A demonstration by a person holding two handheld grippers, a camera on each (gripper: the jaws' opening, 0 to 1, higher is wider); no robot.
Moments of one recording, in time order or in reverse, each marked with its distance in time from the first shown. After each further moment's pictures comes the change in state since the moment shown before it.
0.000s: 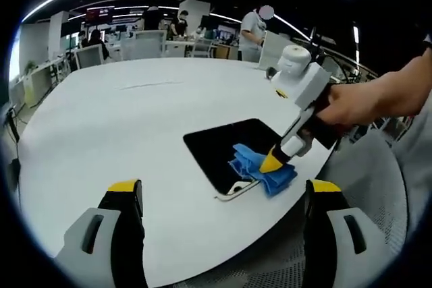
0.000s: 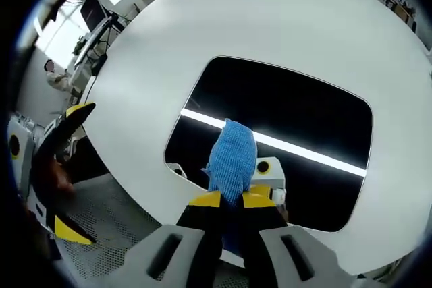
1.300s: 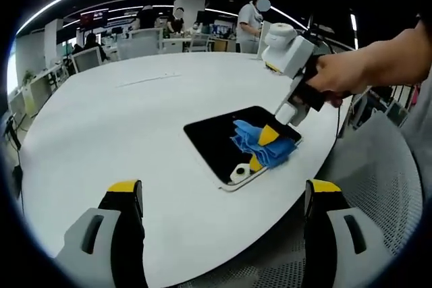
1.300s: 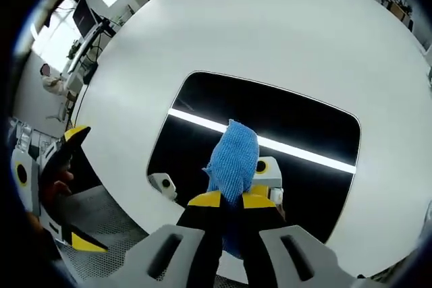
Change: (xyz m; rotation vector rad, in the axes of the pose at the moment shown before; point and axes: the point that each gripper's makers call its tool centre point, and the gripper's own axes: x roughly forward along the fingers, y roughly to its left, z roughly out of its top) left arm 0.004 0.002 -0.013 0.058 0.031 0.005; right arm 0.000 -0.024 0.026 0.016 -0.002 -0.026
